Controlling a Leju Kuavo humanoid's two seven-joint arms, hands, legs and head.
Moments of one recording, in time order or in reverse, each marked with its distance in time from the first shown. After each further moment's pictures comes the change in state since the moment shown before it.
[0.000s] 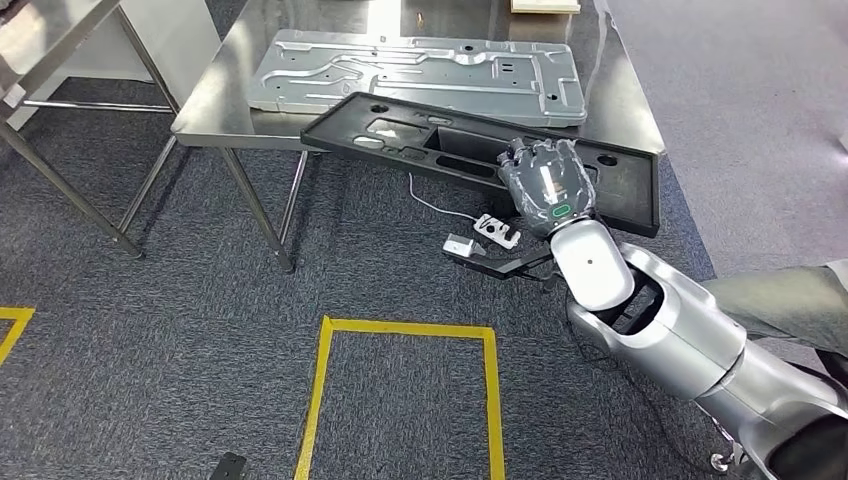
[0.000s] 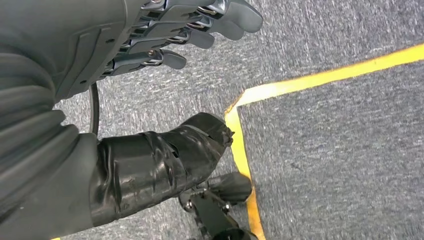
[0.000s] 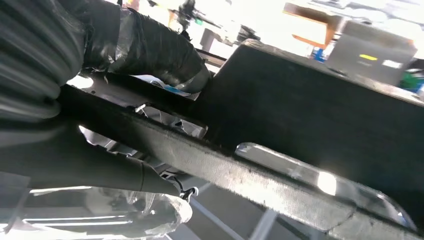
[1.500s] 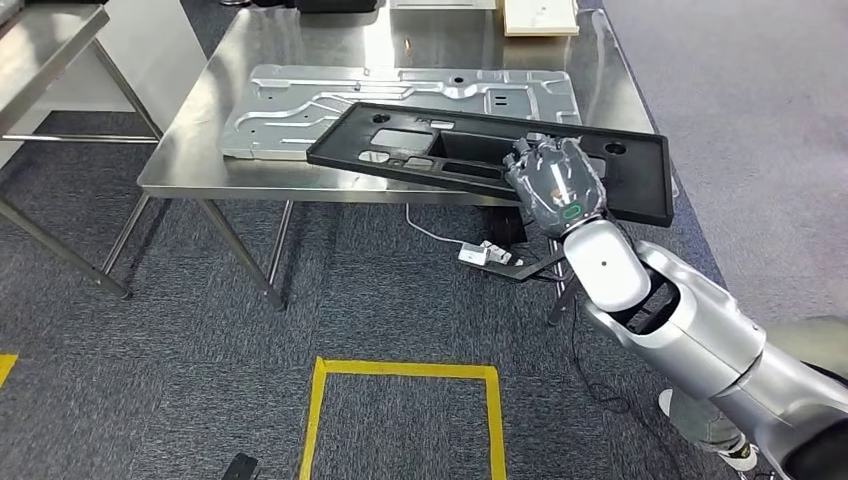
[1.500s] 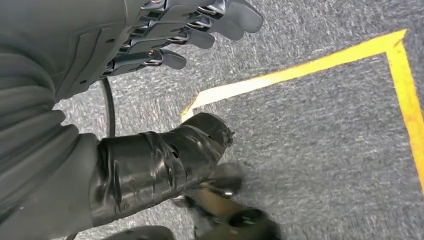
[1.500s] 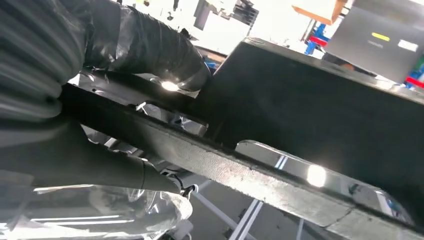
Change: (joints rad) left arm 0.002 0.002 -0.011 0.000 -0.002 0.004 0.019; right arm 0.012 -0.035 -0.022 -0.009 0.096 -0.031 -0.094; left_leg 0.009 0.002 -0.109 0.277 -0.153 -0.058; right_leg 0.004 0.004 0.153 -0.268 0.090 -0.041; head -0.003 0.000
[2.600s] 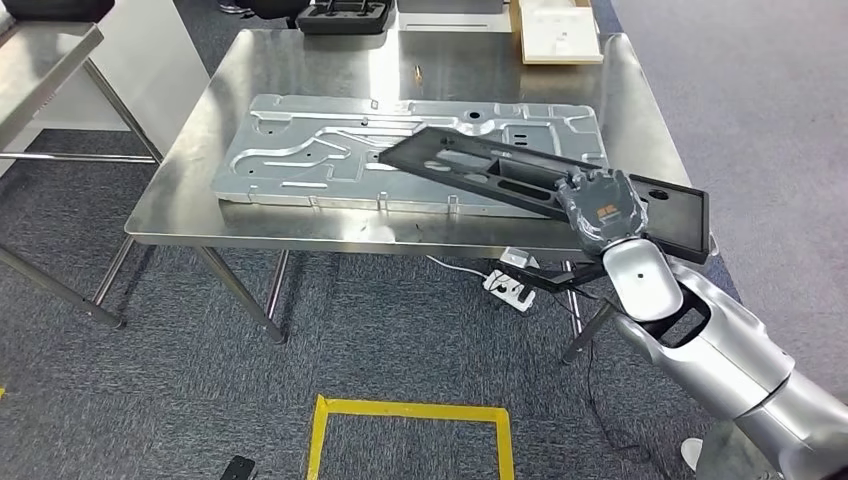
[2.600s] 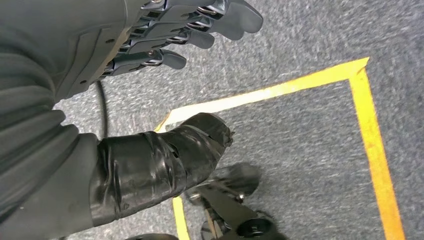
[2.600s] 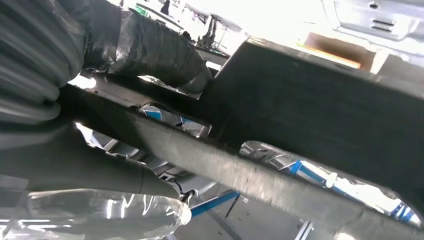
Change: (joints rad) left arm 0.003 0.005 0.000 0.000 0.019 0.004 0.019; right arm 0.118 -0.085 -0.093 0.064 -0.116 -0.011 0.059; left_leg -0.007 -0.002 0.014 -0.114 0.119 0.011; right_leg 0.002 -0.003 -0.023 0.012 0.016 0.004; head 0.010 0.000
